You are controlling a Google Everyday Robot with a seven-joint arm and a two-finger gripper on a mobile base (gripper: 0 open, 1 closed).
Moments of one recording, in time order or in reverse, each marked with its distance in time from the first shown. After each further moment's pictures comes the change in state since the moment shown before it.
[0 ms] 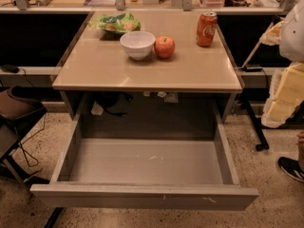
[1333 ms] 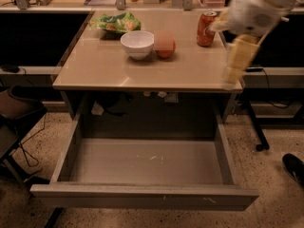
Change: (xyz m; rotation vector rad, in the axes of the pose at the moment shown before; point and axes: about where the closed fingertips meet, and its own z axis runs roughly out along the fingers) arm -0.069 -0.075 0.052 -0.127 -0.130 -0.176
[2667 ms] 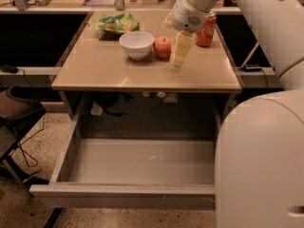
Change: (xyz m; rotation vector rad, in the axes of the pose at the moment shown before) arm -0.086 -0.116 0.106 -0.062 -0.153 -0.115
